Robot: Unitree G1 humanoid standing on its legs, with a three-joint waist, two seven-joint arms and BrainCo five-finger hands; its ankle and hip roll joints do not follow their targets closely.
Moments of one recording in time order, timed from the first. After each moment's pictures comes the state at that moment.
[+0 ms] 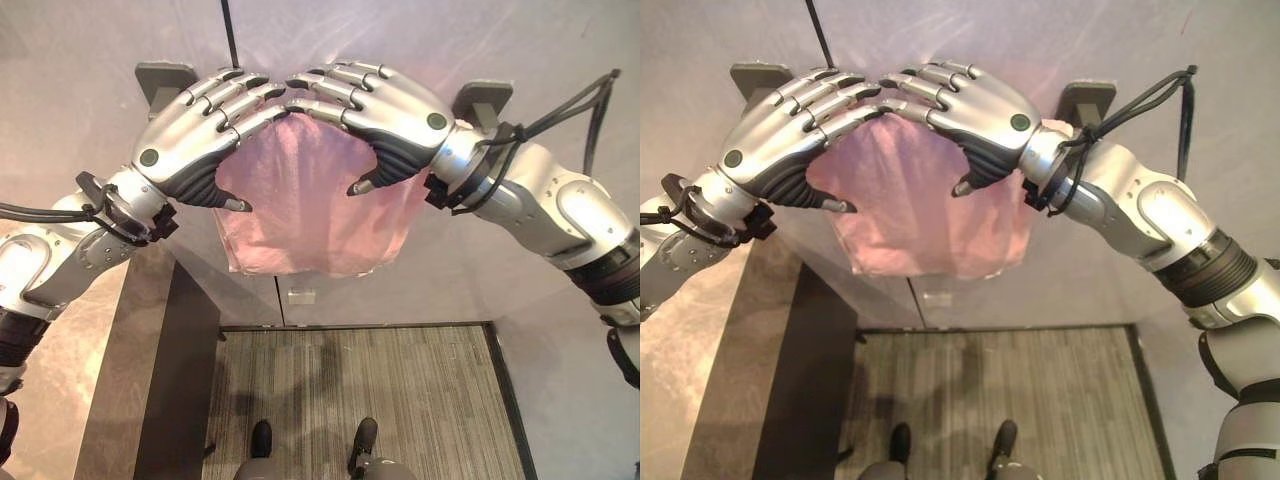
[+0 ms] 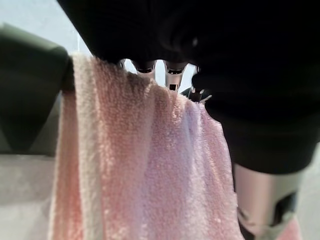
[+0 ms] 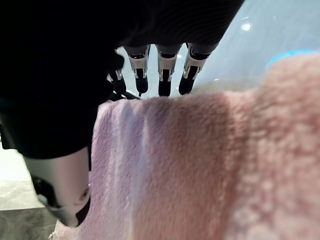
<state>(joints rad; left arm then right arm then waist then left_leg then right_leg) -0.69 1.15 -0.34 -0.05 0.49 -0.39 0.25 -1.13 -0.91 0.69 -0.03 -0.51 -0.26 -0.05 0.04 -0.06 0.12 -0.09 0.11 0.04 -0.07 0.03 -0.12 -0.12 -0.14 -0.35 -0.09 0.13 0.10</state>
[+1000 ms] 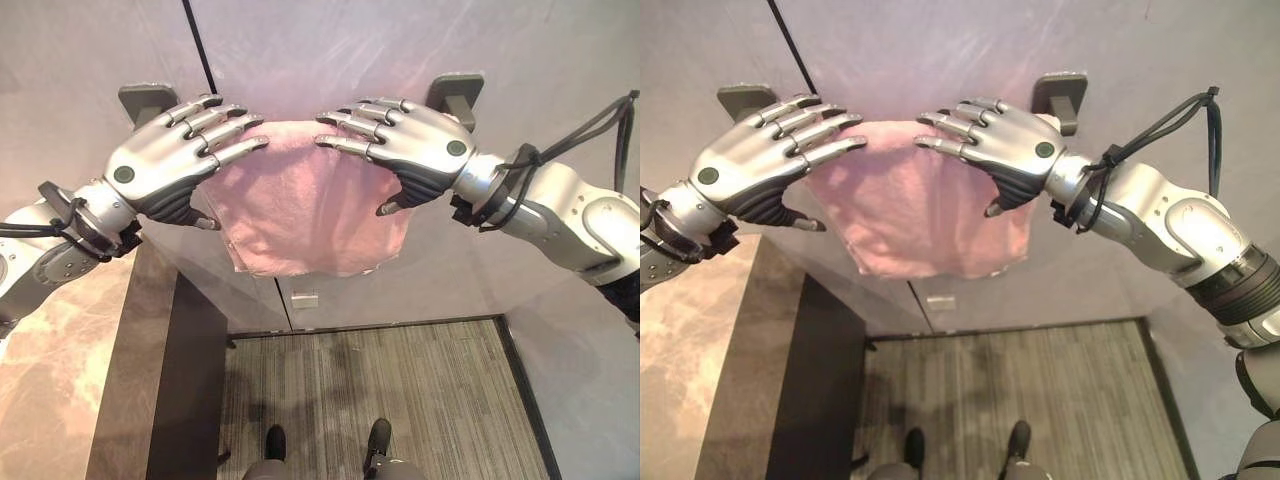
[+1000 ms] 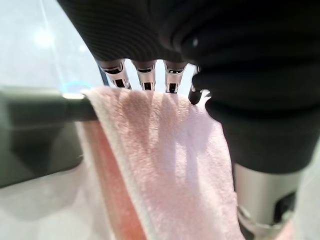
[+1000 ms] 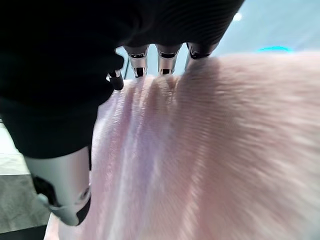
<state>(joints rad) -0.46 1.33 -0.18 -0.10 0.52 -0.42 0.19 -1.02 -1.07 0.68 -0.07 -0.52 -0.28 -0.02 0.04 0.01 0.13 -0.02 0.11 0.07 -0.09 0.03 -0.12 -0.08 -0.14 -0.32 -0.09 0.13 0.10</state>
